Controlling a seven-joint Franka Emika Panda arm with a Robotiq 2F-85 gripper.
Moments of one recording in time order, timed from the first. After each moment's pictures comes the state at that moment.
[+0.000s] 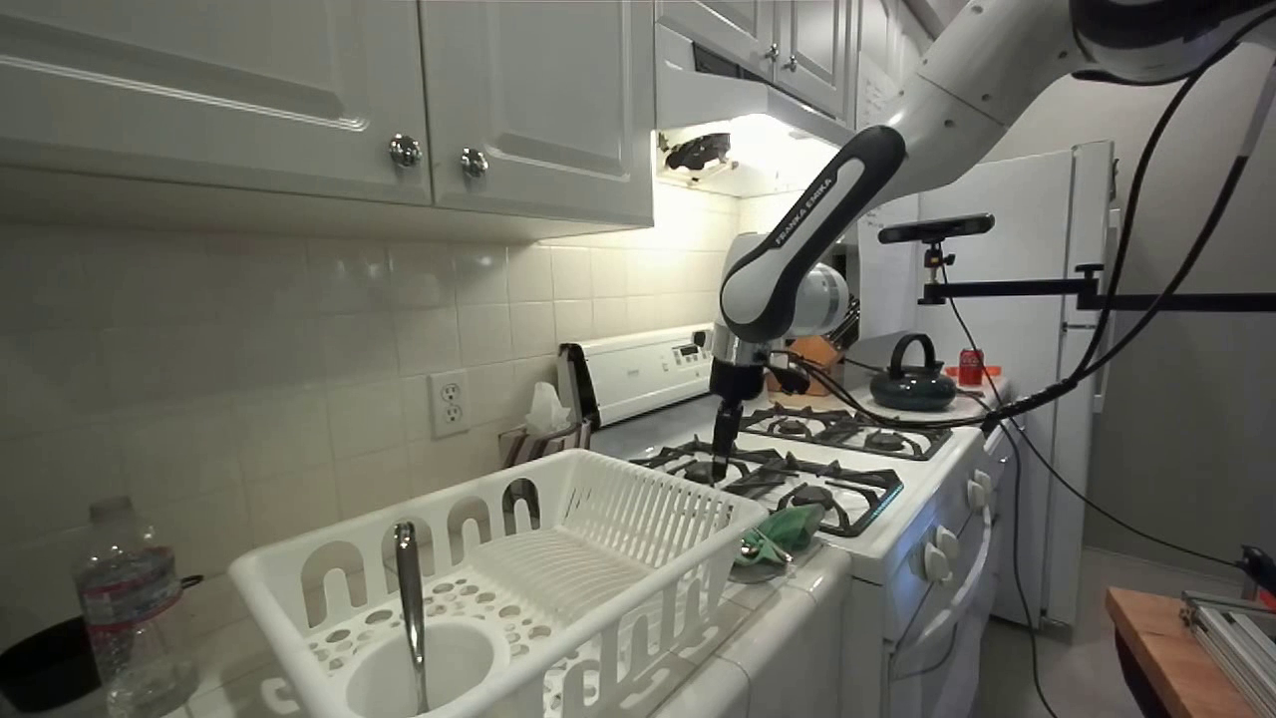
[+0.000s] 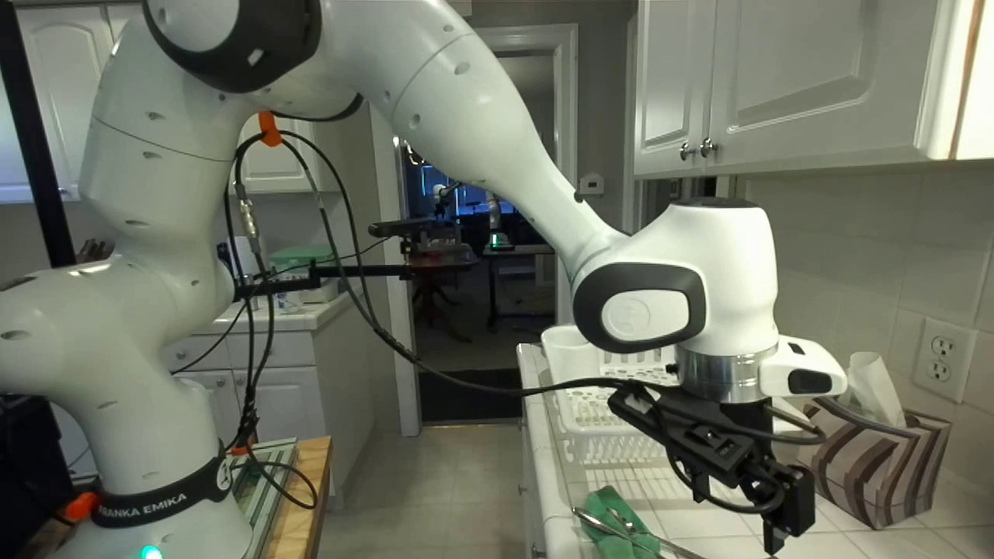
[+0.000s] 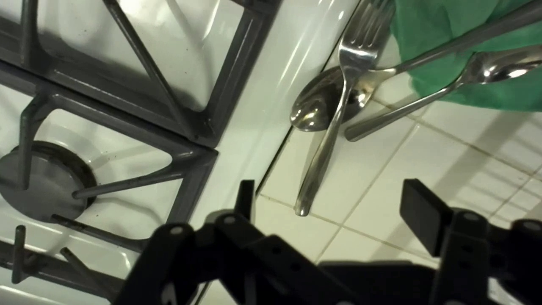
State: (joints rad) arm -0.30 0.46 -0.05 -1.96 0.08 2.60 -0.60
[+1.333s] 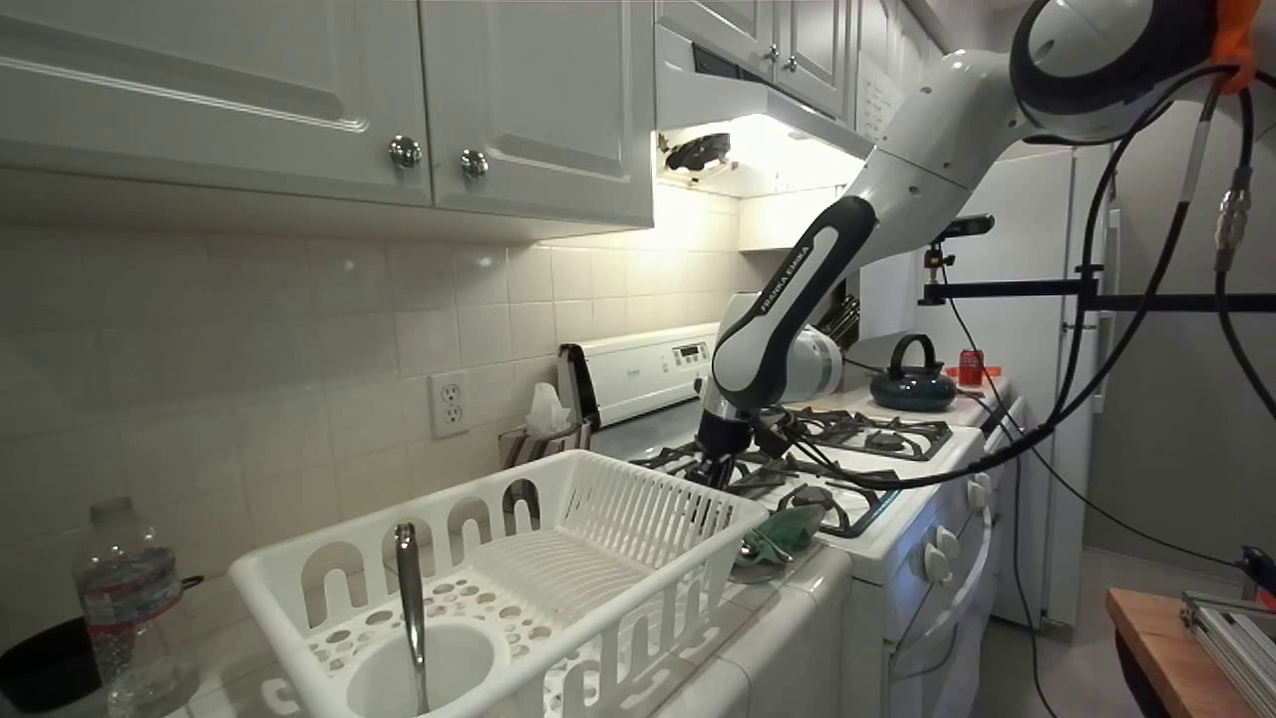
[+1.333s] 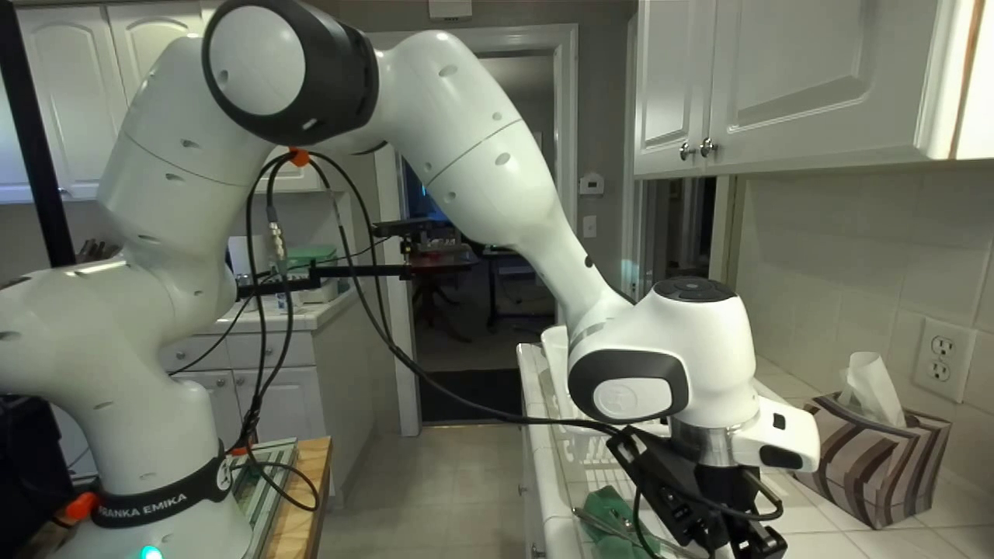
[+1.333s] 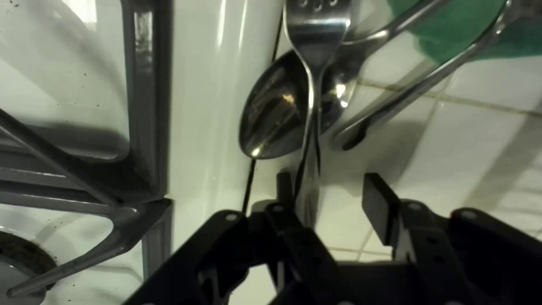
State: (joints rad) arm -0.35 0.63 0.04 -1.95 0.13 2.82 -0.38
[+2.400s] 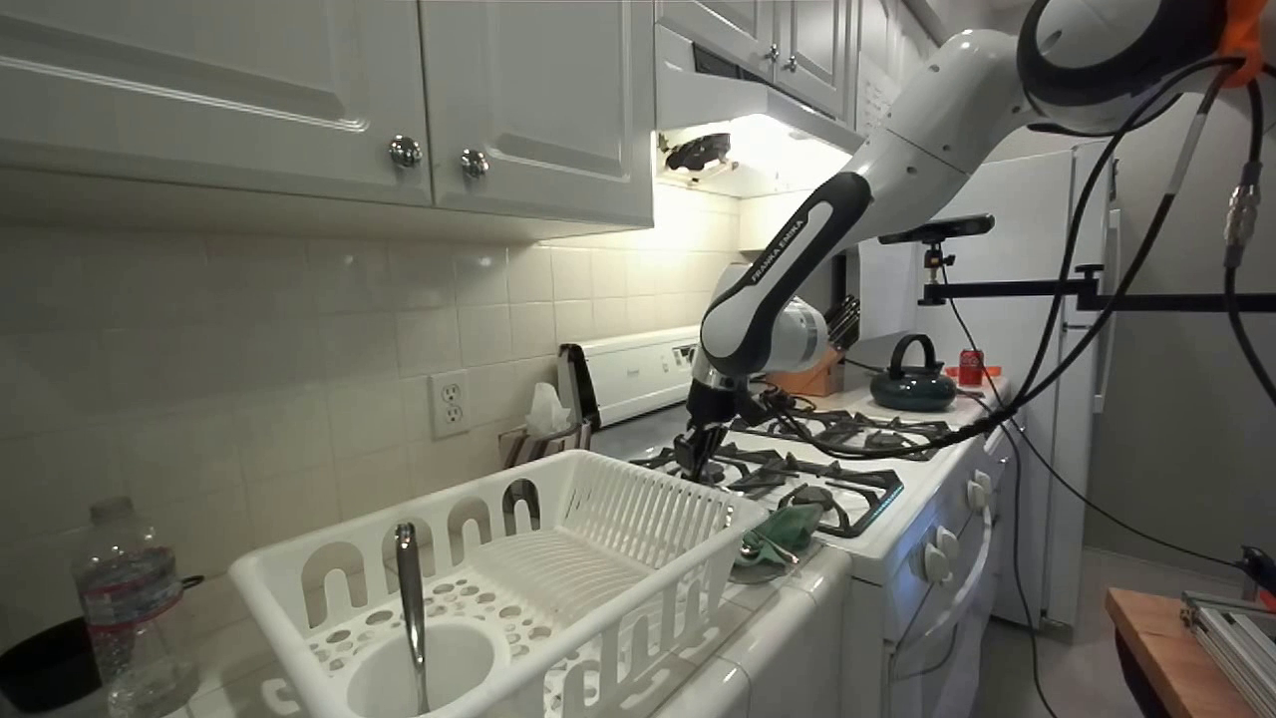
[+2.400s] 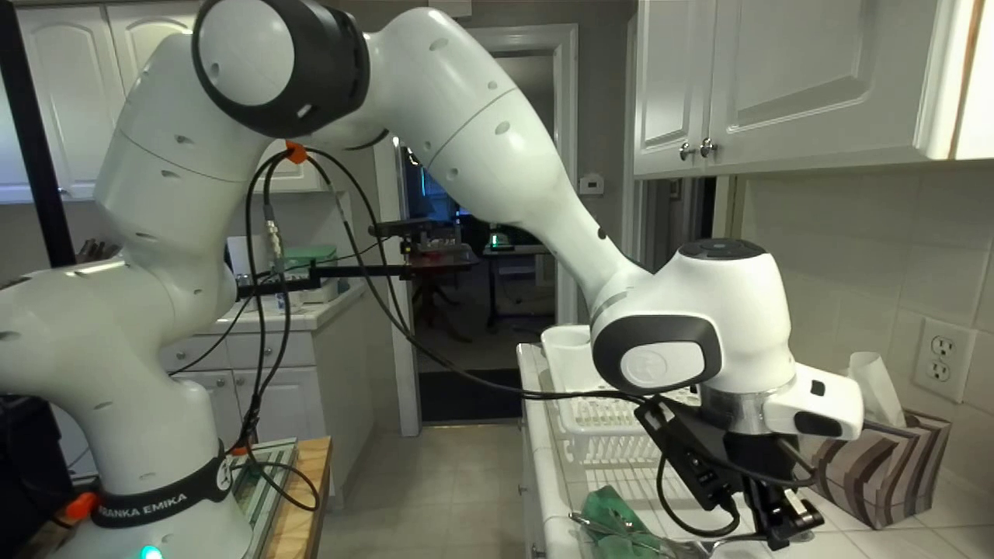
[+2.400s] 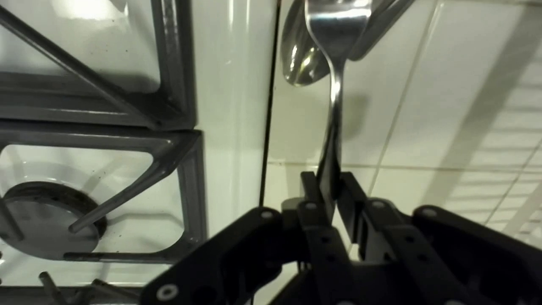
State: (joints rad) arm -0.35 0.60 0.03 -1.87 0.13 2.76 -0.28
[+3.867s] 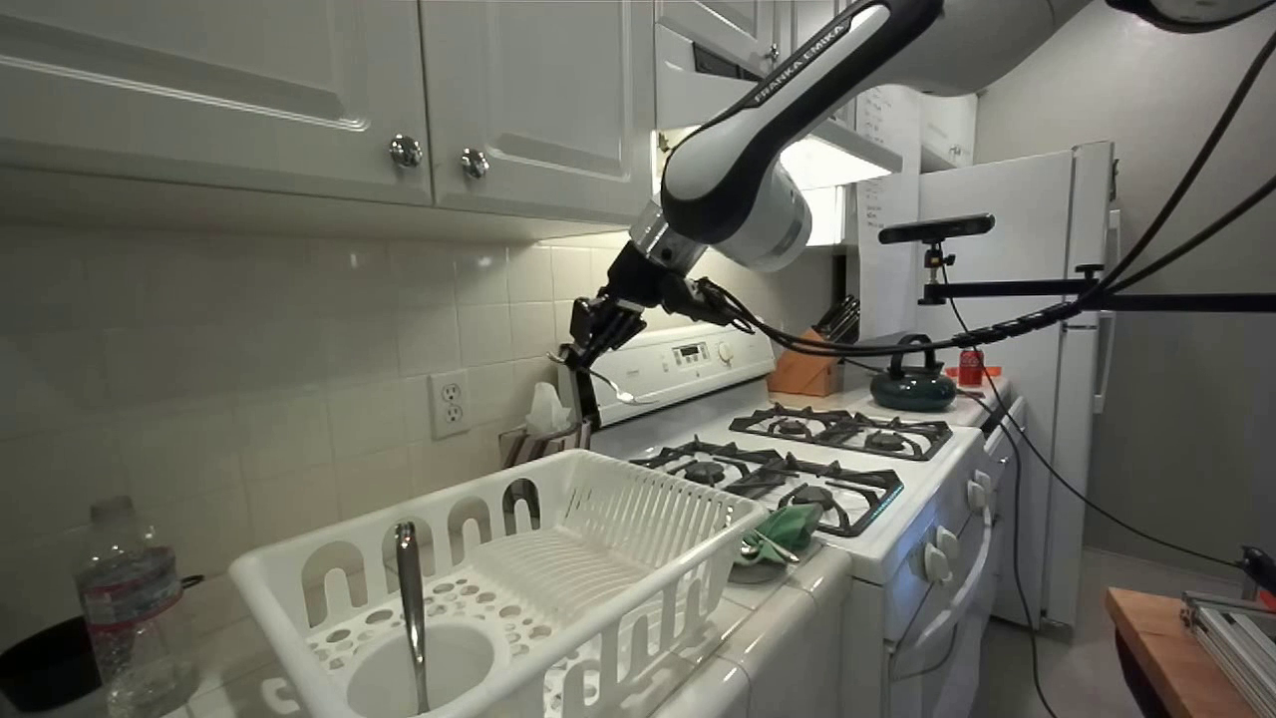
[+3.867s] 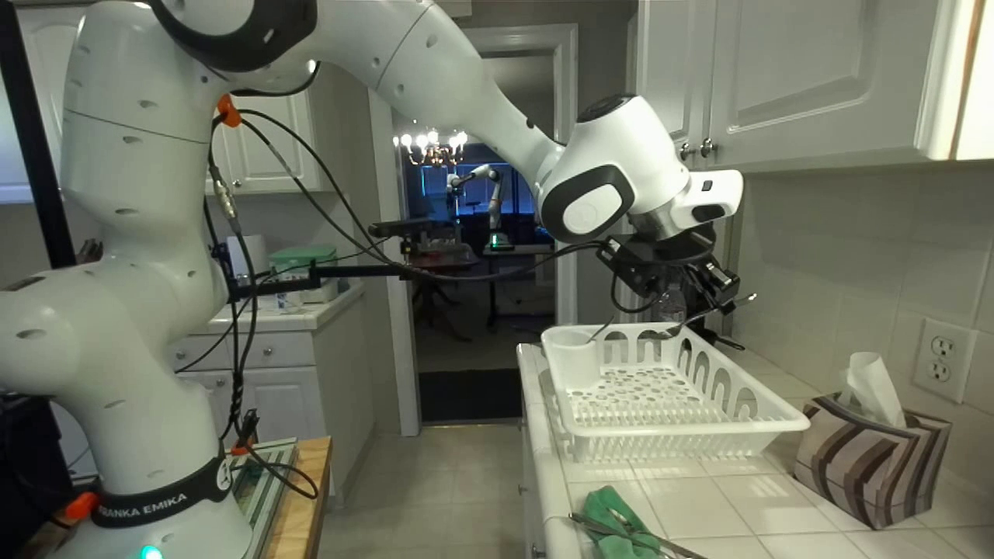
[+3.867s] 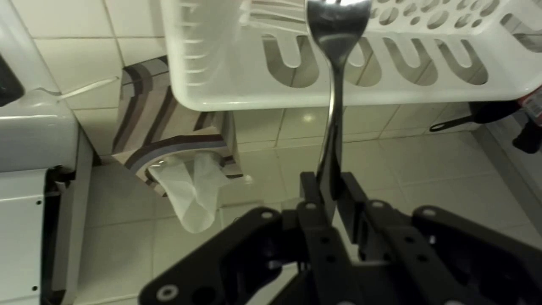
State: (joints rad) arm -0.21 0.30 0.18 -1.96 0.30 2.94 -0.16
